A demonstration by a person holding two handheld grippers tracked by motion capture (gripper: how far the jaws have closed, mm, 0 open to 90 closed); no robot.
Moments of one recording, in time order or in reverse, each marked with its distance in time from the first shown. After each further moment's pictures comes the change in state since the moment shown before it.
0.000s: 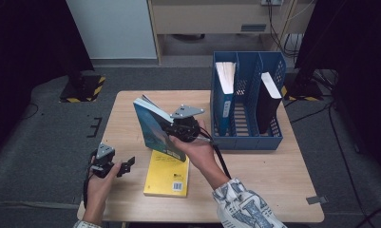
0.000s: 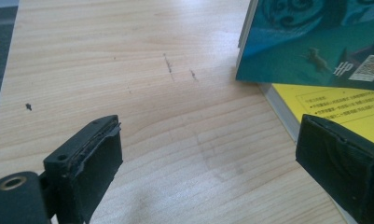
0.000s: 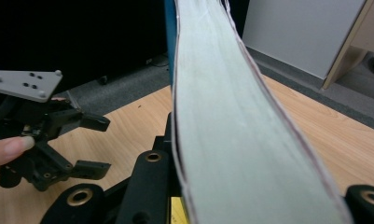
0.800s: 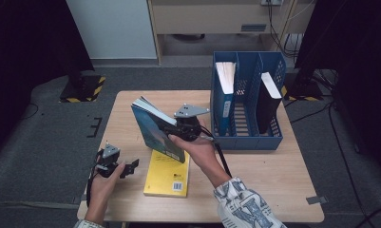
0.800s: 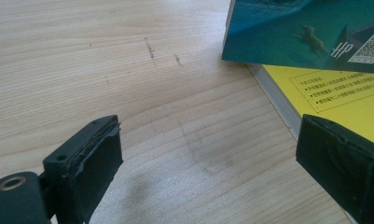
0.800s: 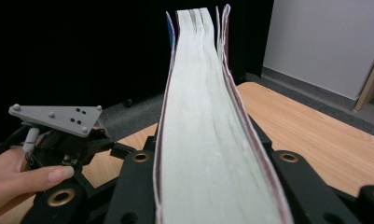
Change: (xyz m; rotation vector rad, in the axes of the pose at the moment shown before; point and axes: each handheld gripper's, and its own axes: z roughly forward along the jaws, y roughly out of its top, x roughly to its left) left arm -0.007 -0.001 0.011 0.047 -0.036 0.035; right arm -0.008 -0.003 0.000 -0.113 0.103 0.040
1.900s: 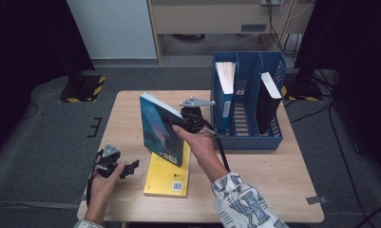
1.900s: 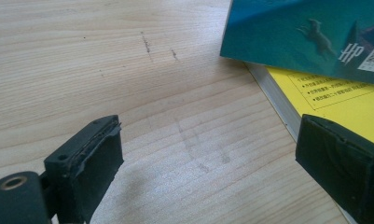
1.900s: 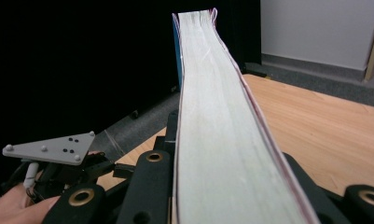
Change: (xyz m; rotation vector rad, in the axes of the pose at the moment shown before) left arm 0.002 -0.002 0.001 0.010 -0.018 -0.023; right arm -0.022 0.006 0.003 0.007 -0.016 0.190
